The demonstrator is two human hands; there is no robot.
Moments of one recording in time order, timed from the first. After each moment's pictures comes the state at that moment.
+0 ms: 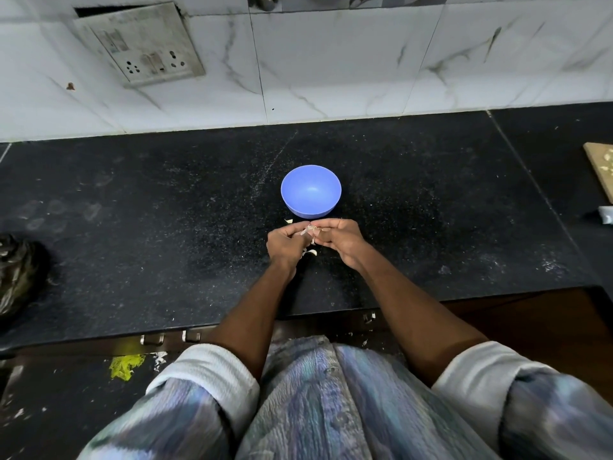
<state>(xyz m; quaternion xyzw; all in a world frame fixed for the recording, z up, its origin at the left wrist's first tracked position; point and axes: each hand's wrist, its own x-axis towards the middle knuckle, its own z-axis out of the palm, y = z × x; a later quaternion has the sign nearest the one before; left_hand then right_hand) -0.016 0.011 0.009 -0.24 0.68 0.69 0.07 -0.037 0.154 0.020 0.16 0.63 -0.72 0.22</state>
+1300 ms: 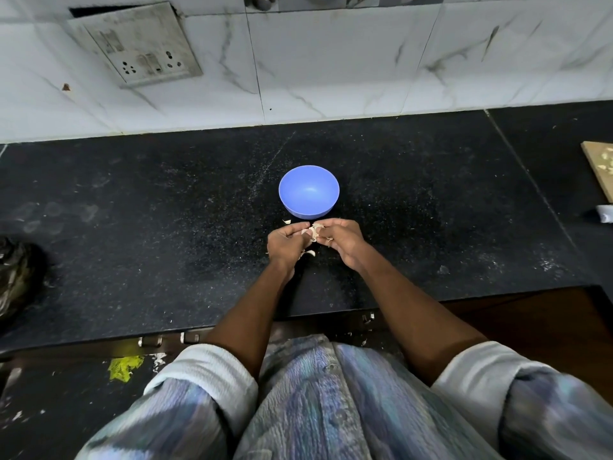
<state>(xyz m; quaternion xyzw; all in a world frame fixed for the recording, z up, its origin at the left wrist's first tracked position) -0.019 0.015 0.011 -0.25 0.65 0.71 0.09 -0.043 0.156 0.017 0.22 0.62 -0.73 0.19</state>
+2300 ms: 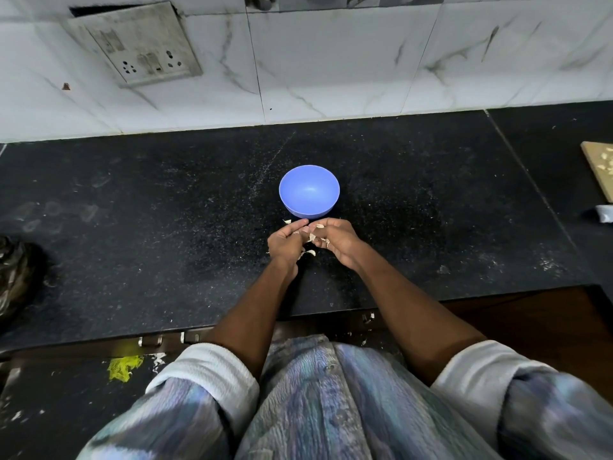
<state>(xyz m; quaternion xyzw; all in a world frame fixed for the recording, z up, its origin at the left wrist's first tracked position) -0.020 0.020 0.009 -0.30 0.59 0.74 0.08 -0.045 0.148 0.016 0.19 0.65 -0.70 0.23</state>
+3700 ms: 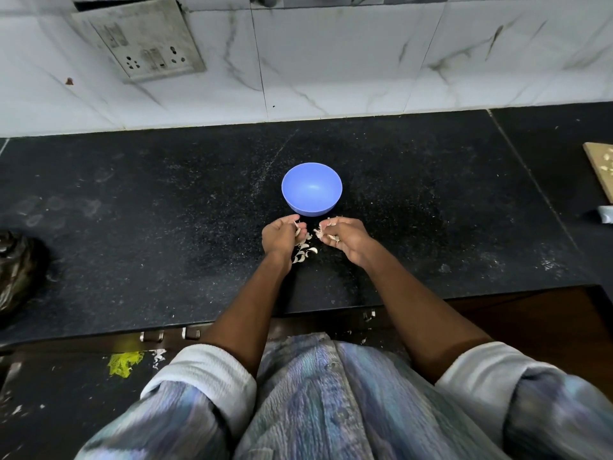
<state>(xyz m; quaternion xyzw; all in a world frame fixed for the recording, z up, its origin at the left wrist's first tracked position) -0.030 0.004 0.013 -0.34 0.58 0.74 0.05 -0.042 0.161 0.018 0.23 0.62 -0.72 0.20</state>
